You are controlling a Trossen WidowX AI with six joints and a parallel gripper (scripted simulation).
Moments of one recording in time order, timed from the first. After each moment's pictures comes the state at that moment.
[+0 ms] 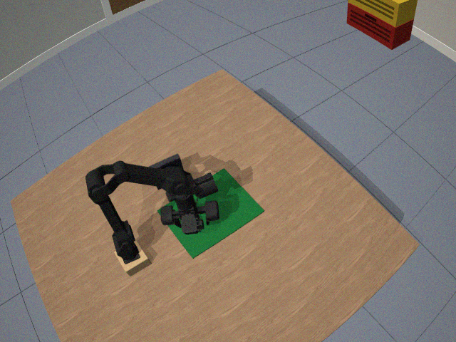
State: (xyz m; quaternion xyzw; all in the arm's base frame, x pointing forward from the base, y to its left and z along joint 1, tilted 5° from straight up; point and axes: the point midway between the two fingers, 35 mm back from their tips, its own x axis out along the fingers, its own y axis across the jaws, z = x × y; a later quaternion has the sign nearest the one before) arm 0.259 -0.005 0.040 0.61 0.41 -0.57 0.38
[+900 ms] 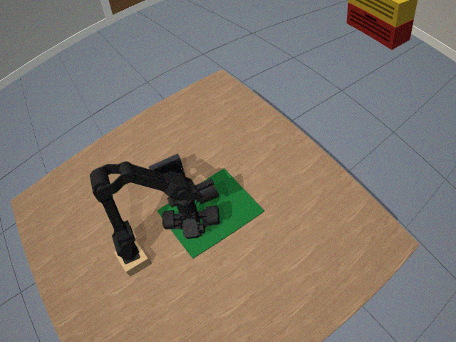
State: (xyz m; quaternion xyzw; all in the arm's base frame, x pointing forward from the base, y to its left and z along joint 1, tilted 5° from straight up) arm 0.258 -0.003 0.011 0.61 0.41 -0.57 0.37
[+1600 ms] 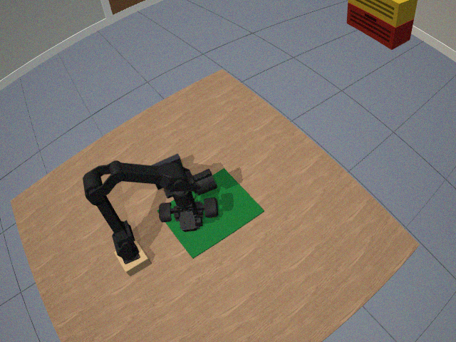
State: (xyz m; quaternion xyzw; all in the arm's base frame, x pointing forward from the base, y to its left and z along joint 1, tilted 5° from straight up) arm 0.258 -0.006 0.058 0.61 0.41 -0.57 0.37
